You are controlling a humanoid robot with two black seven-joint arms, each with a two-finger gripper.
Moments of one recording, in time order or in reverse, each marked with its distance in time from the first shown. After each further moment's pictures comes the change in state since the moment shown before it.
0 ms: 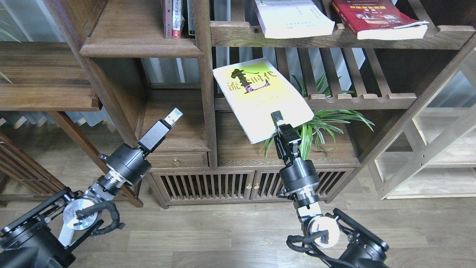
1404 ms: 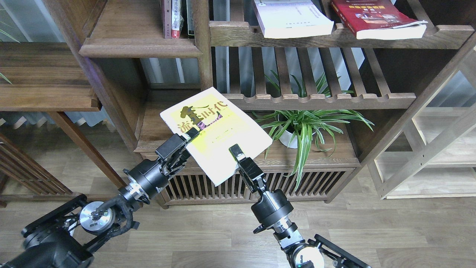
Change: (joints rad) left arm -0.037 -0.092 0.103 0.164 -0.399 0.000 0.255; right arm -0.074 0.038 -0.124 0.040 -0.119 0.000 -0.055
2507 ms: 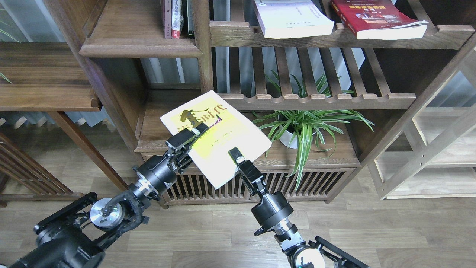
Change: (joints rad) left arm -0.022 -0.065 -0.003 0.004 -0.052 0.000 0.010; right arm -0.008 0.000 -0.014 -0.008 0.000 0.000 -0.011
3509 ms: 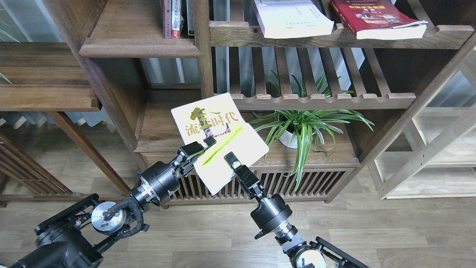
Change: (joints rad) left arm 0.005 0.035 0.019 -0.012 0.141 0.000 -0.005; right arm 0.010 0.001 0.019 -0.028 -0.050 0.001 -0.046
